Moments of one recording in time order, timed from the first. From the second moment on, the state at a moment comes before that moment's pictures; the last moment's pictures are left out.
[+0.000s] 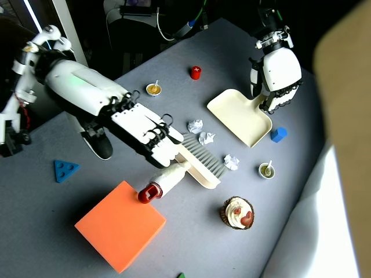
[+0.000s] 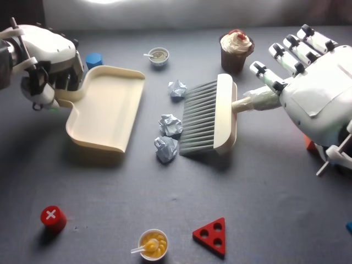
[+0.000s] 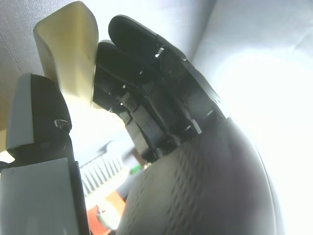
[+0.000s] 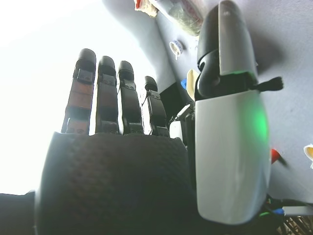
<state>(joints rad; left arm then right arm) 0.39 -1.18 1.57 -0.20 -0.08 1.26 -0.50 -1.05 0.63 -2.04 -1.13 0.44</state>
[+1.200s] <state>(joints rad) 0.40 -1.24 1.65 -0.08 -0.11 1.25 -0.51 -1.35 0.90 -2.00 -1.29 0.48</state>
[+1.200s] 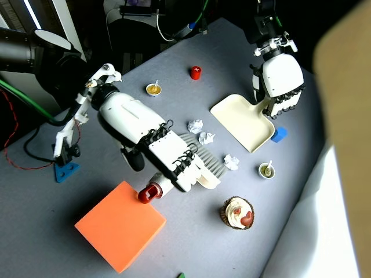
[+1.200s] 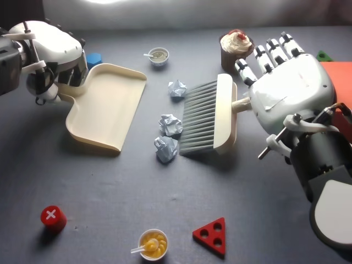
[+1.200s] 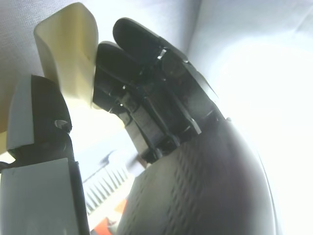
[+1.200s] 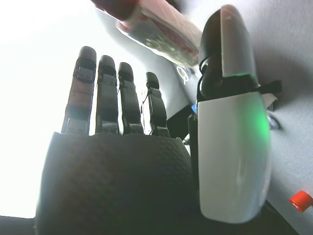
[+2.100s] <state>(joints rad) 0.36 -1.29 1.71 -0.02 -0.10 1.25 -0.55 -1.47 1.11 -2.03 -1.30 0.52</state>
